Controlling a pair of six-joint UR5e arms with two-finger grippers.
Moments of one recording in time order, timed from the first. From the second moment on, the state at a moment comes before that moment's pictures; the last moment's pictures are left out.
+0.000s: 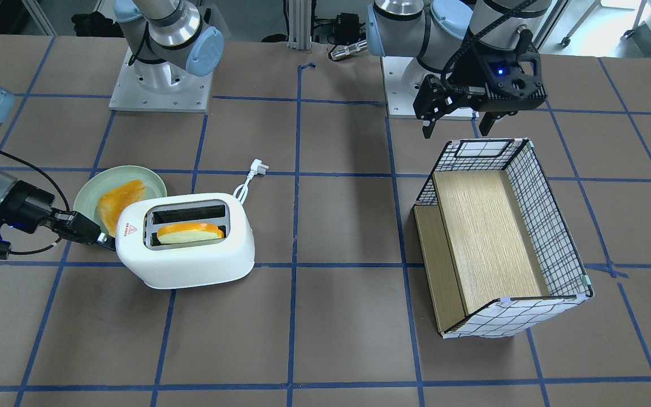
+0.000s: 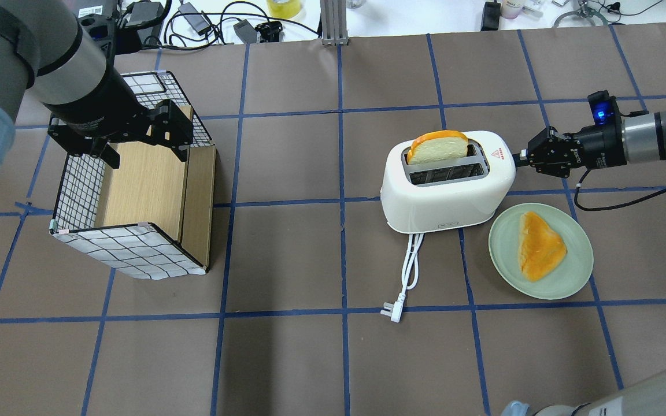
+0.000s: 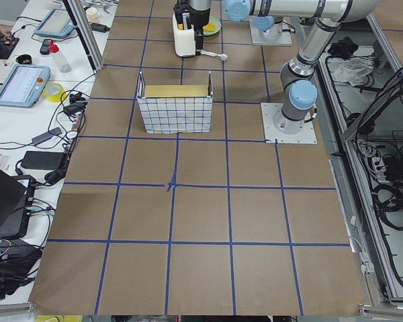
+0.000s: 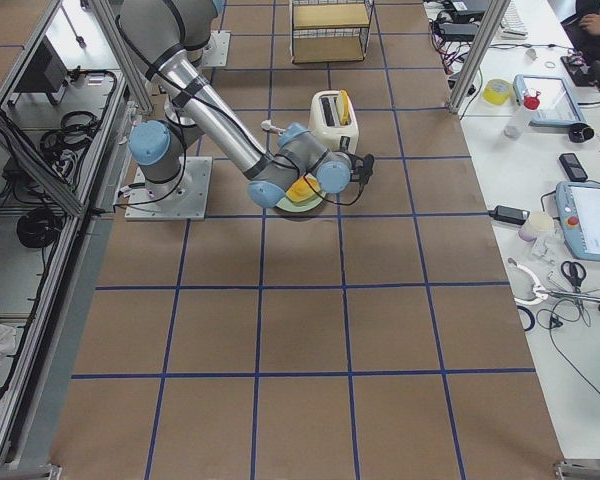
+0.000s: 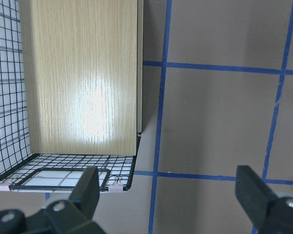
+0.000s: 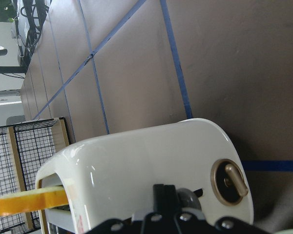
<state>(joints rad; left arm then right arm) -1.57 -1.47 -1.67 -1.51 1.59 -0.08 1.00 -1.26 1.95 -1.84 -0.69 -0.47</state>
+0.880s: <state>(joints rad) -1.57 -1.47 -1.67 -1.51 1.59 -0.08 1.00 -1.24 1.95 -1.86 -0.69 -0.47</state>
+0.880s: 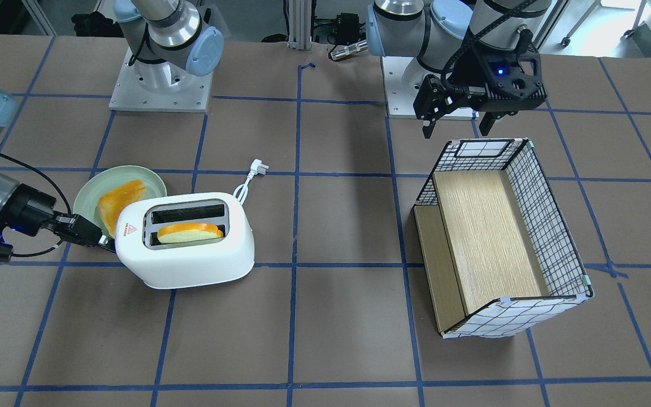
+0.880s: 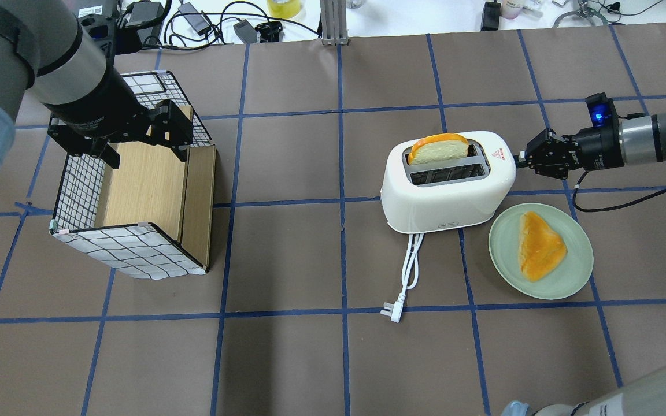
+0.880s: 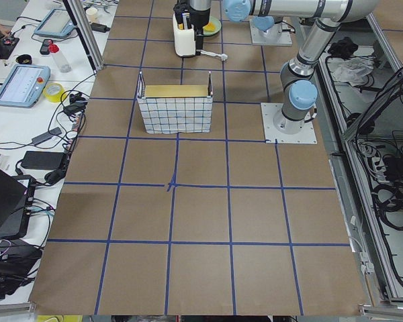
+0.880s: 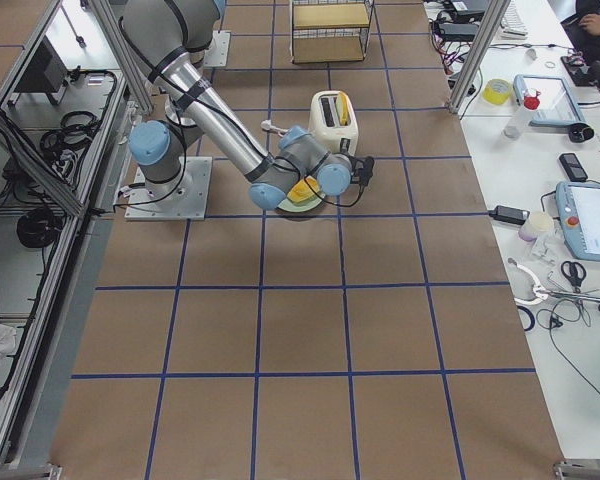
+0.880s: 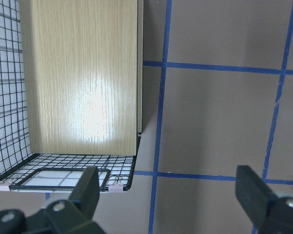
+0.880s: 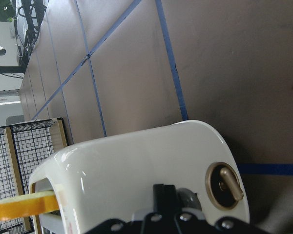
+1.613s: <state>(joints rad) -1.57 -1.47 -1.67 -1.51 1.59 -0.08 1.00 -1.28 1.94 -1.85 -0.71 -0.45</state>
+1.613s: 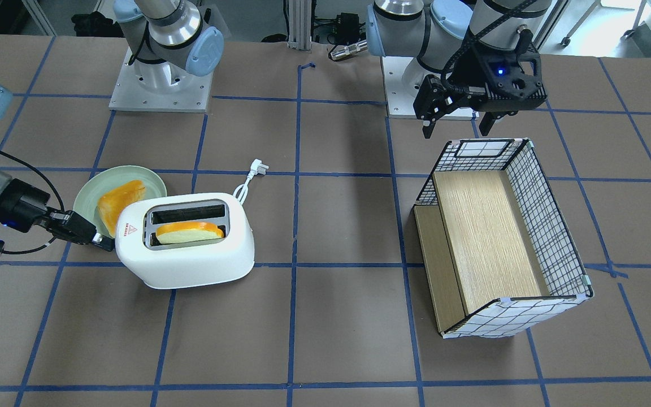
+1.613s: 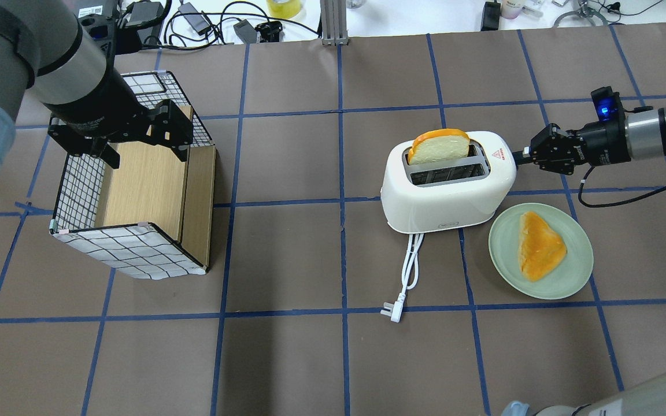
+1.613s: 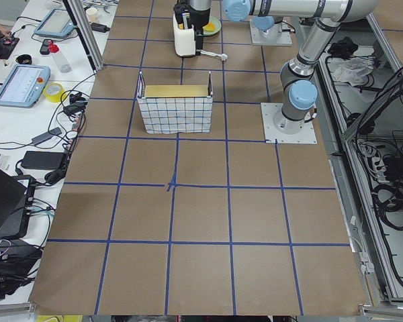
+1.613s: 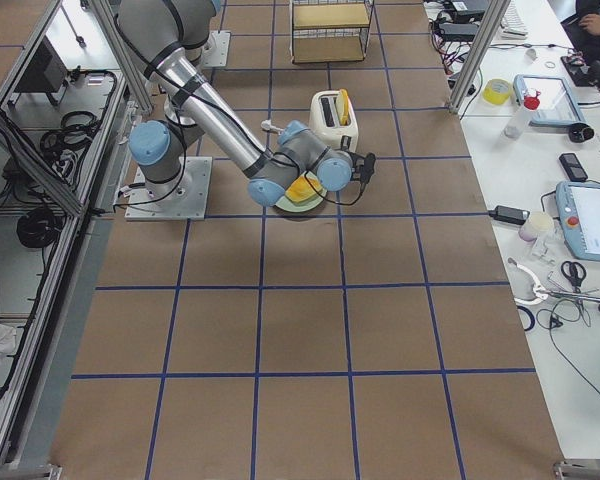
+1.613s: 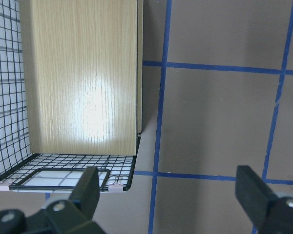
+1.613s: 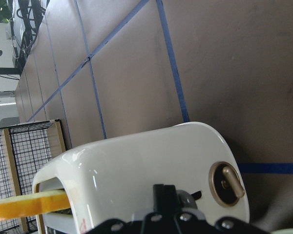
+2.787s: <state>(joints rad) -1.57 -1.47 -1.67 -1.51 1.59 -0.08 1.14 -1.41 1.70 -1.82 -1.11 -0.30</state>
